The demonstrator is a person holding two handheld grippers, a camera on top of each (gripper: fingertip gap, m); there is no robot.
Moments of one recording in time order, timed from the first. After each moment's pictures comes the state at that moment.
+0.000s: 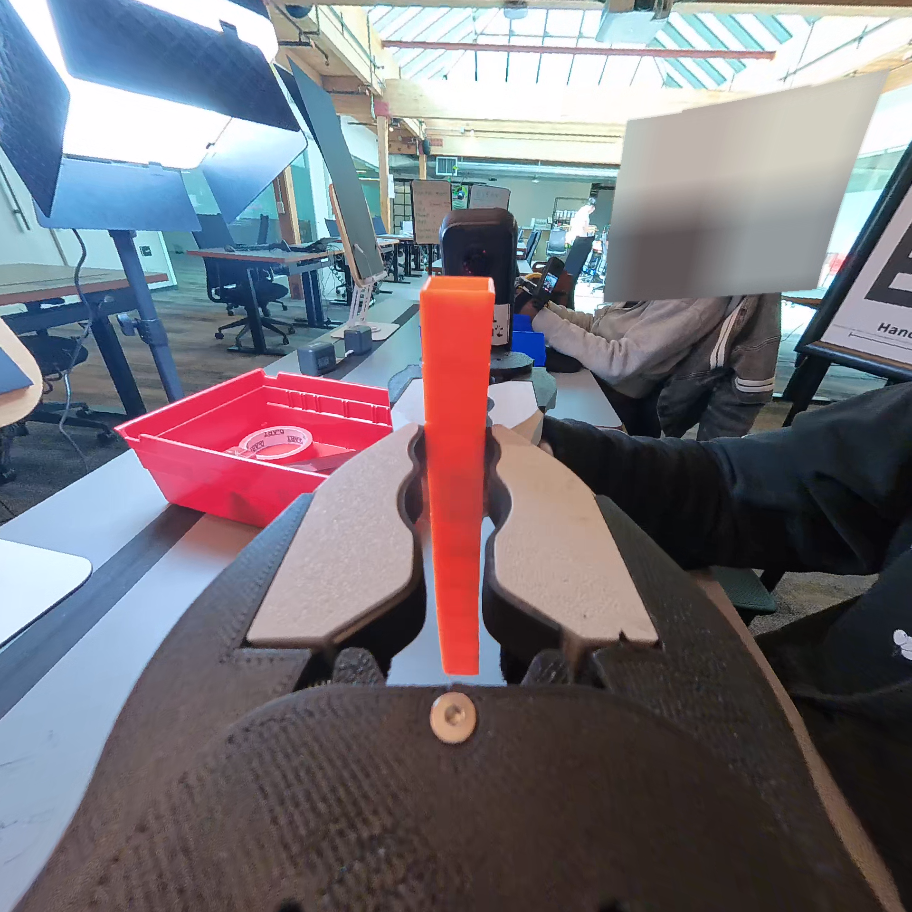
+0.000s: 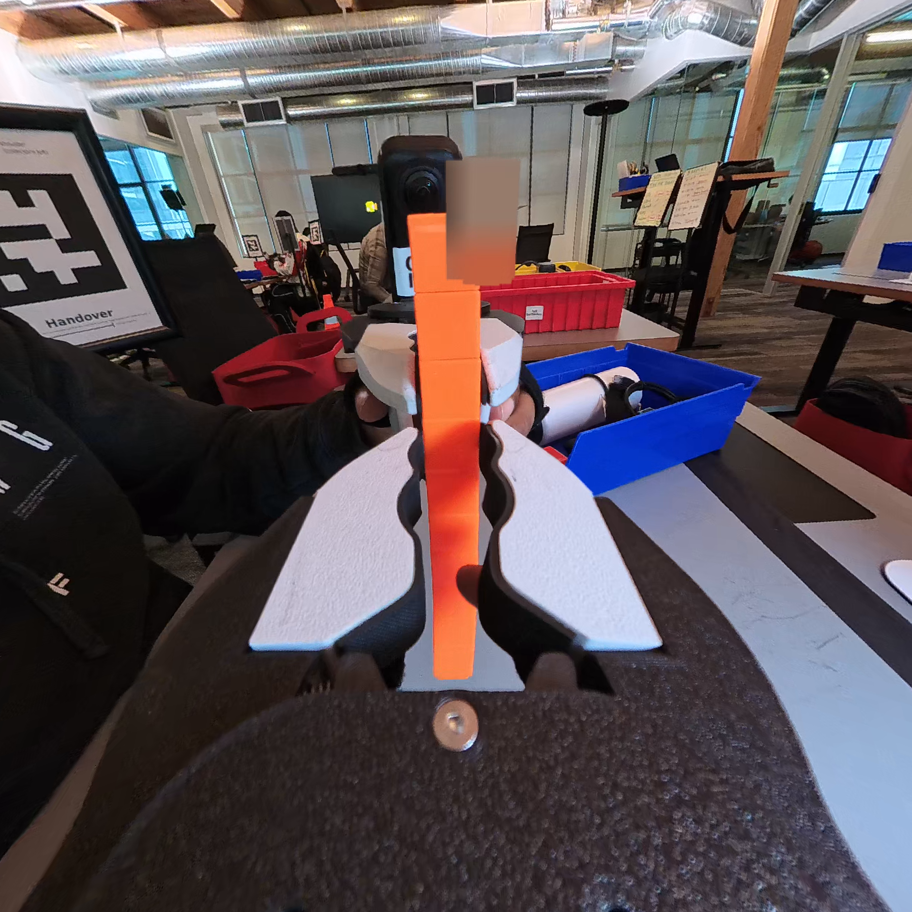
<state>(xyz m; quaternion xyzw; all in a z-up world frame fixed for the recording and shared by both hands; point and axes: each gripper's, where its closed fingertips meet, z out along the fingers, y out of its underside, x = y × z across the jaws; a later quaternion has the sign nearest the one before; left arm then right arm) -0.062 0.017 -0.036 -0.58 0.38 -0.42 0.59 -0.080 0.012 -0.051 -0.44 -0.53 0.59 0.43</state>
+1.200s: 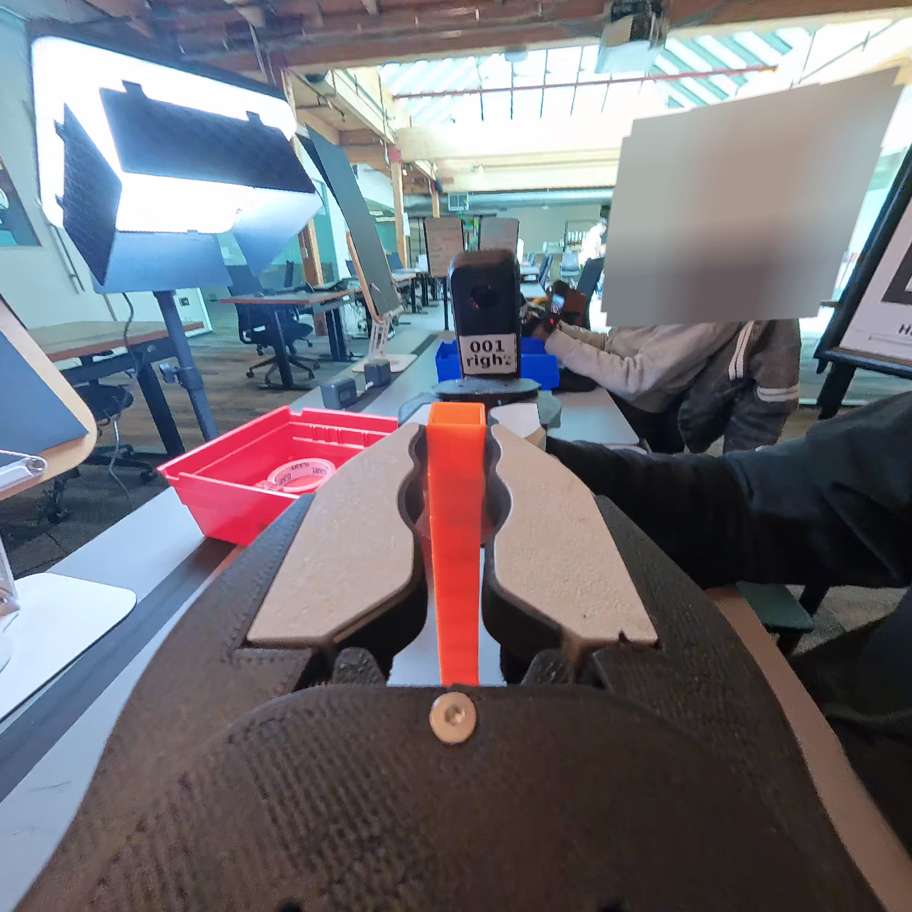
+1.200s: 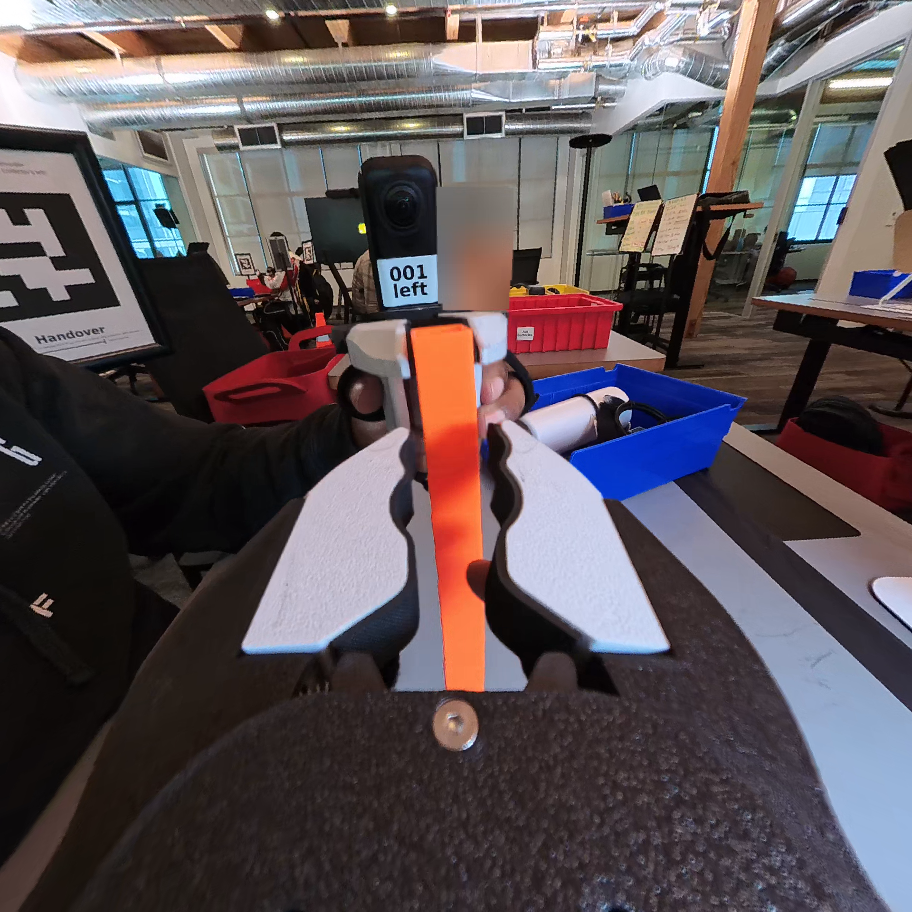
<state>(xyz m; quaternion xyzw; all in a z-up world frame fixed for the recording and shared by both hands) -0.071 0.013 -0.017 -0.55 0.37 -0.41 0.63 -0.081 0.011 -0.043 -0.43 -0.52 0.59 0.45</state>
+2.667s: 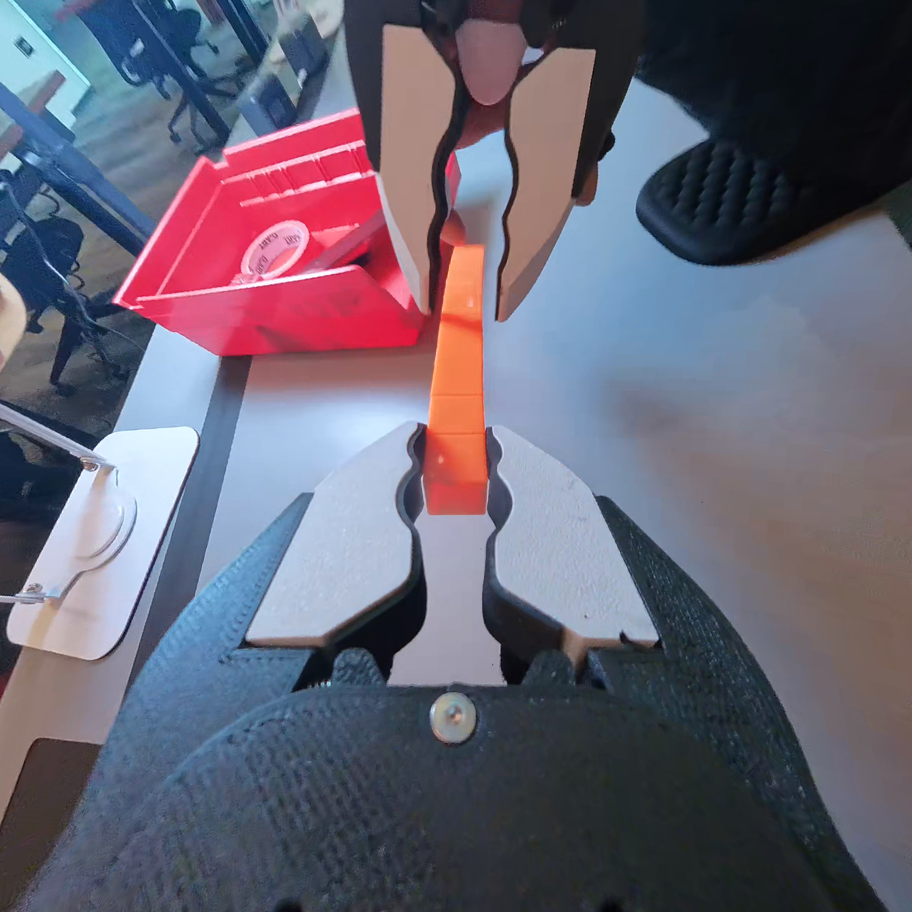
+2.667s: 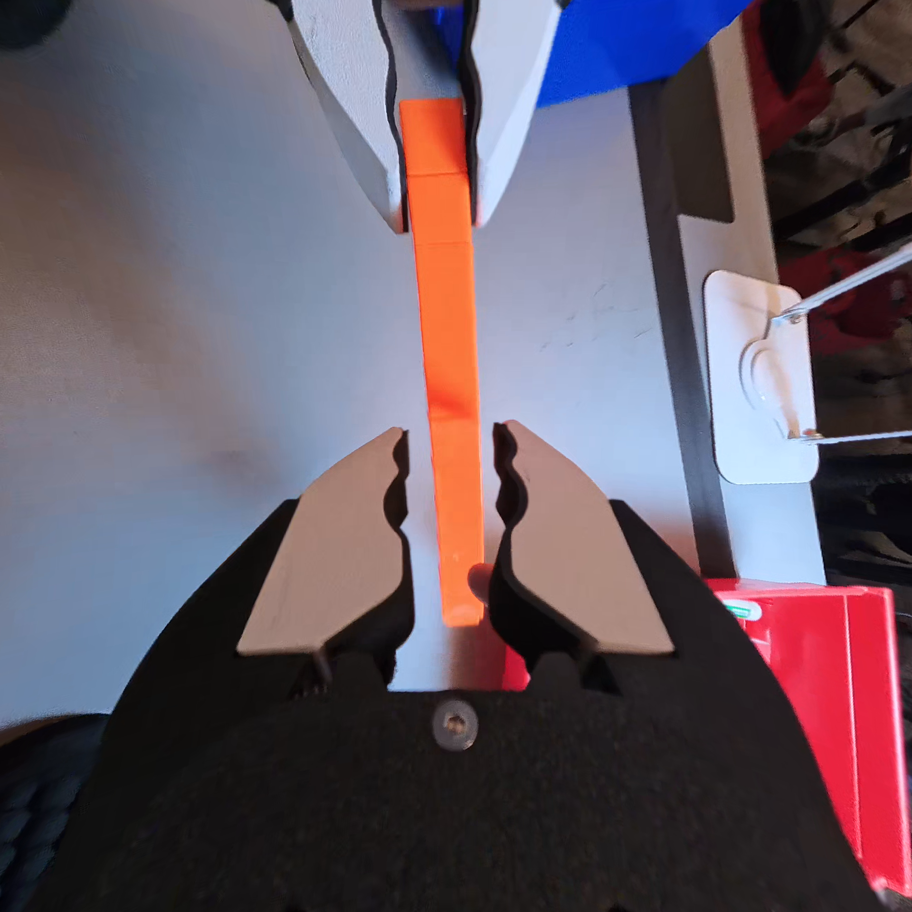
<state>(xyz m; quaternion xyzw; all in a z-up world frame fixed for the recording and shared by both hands) -0.094 0.020 -0.126 -0.64 0.58 -0.19 0.46 -0.032 0.040 -0.137 -0.56 -0.74 0.14 0.34</state>
